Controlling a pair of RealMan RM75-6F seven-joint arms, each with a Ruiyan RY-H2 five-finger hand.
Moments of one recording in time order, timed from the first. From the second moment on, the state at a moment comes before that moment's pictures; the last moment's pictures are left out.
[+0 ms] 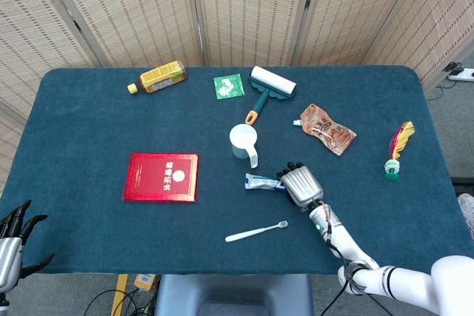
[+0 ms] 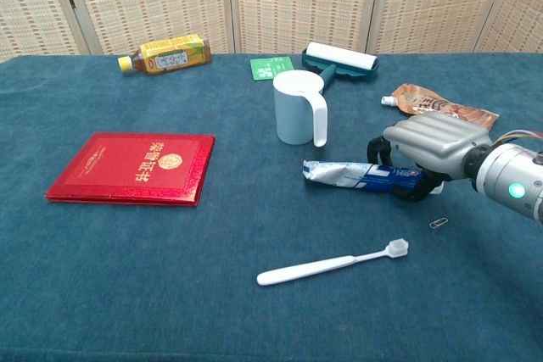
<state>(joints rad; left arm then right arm) 0.03 -1.18 0.01 -1.54 1.53 1.56 0.02 0.66 -1.65 0.09 -1.29 -1.19 0.96 -0.54</state>
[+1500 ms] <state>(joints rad) 0.03 -1.19 0.01 -1.51 1.52 1.55 -0.01 0.70 -1.65 0.10 -1.21 -1.14 0.92 -0.56</state>
